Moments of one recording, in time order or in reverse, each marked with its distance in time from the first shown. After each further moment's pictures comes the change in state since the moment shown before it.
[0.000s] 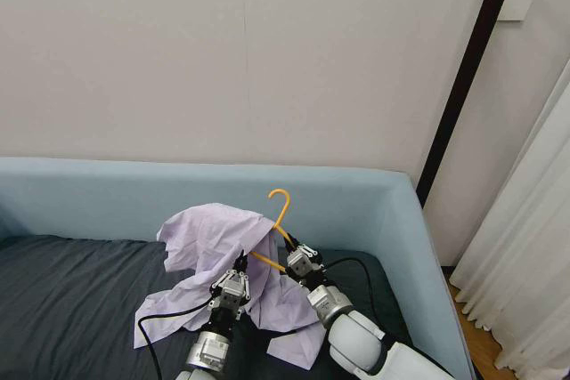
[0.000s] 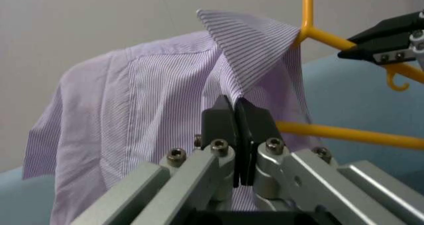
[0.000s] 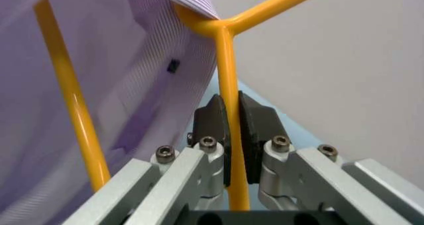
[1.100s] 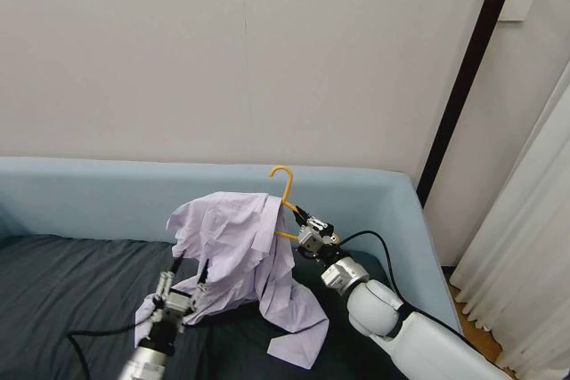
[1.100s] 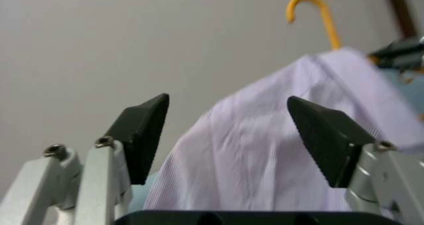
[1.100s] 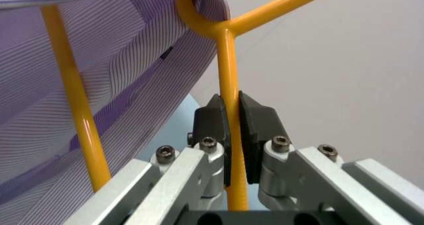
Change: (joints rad) left arm 0.097 0.536 -0.199 -0.150 -0.432 -0.167 0.109; right arm 0.076 -0.036 0.045 -0.056 -0.241 0.117 -0.141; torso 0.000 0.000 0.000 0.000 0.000
